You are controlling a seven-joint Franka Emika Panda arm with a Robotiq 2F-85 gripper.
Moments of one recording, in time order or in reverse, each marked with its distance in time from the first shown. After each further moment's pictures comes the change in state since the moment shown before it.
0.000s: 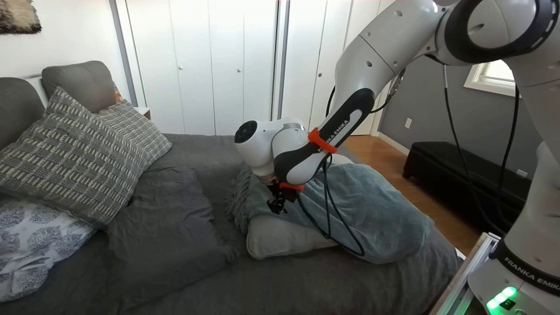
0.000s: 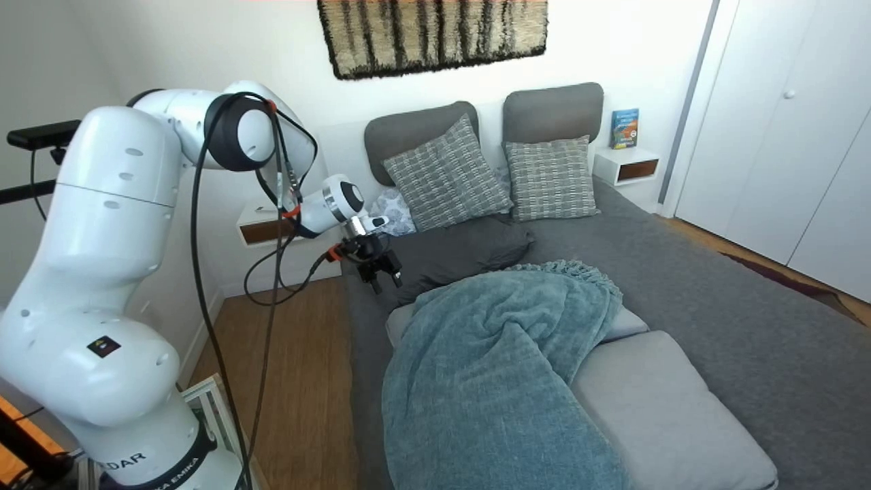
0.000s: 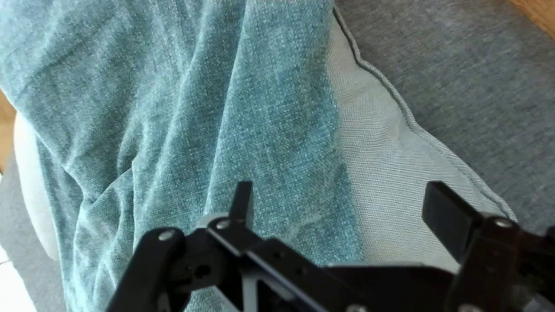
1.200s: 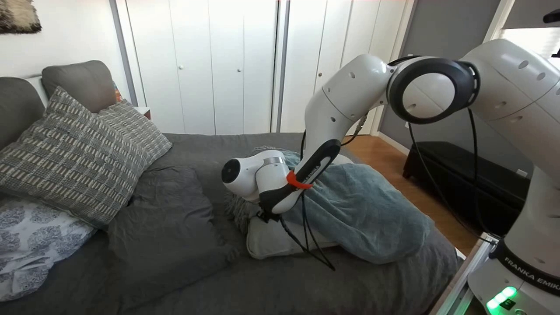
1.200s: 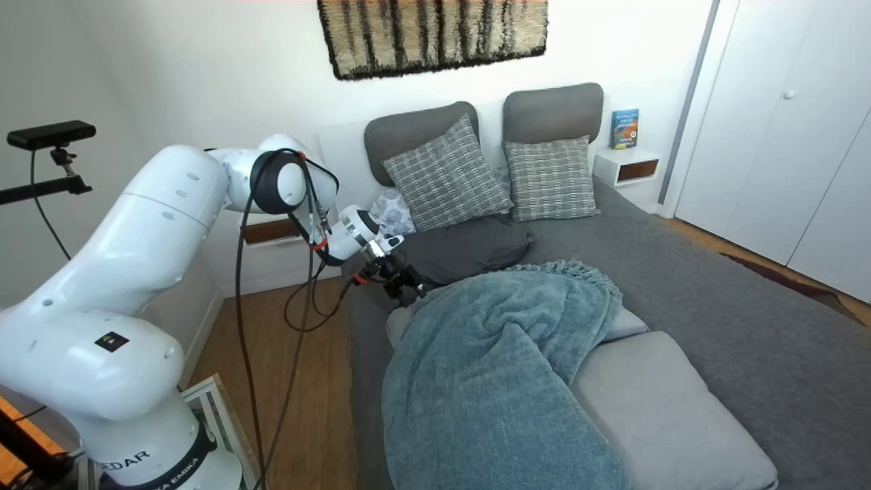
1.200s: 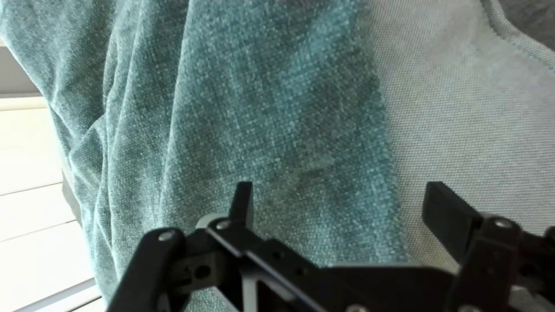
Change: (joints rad) arm 0.081 0.340 -0.109 0.335 -0.156 -0.017 0.105
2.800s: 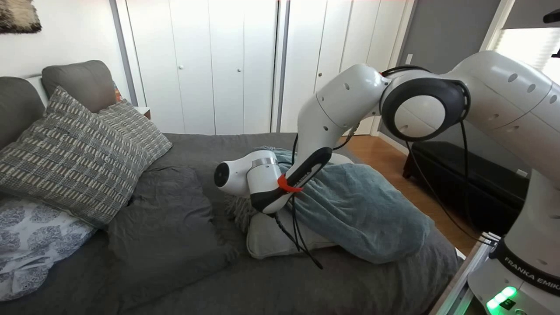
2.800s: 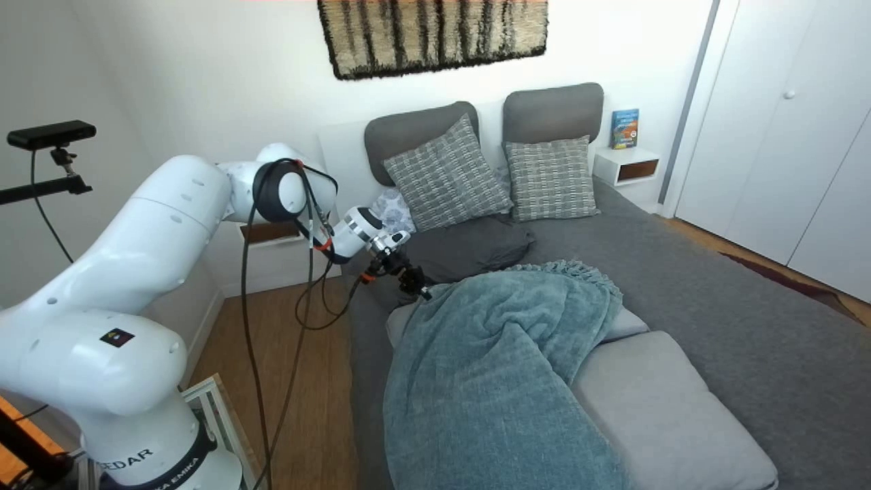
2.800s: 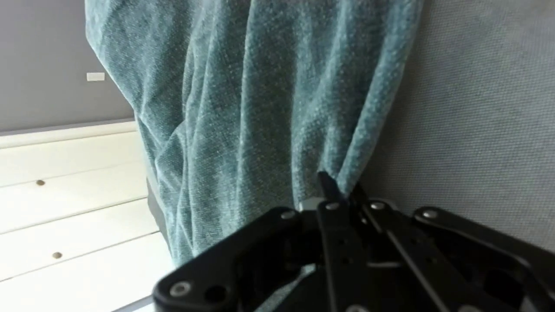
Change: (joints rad) arm 0.057 0.075 -0.069 0.143 -0.009 -0.184 0.065
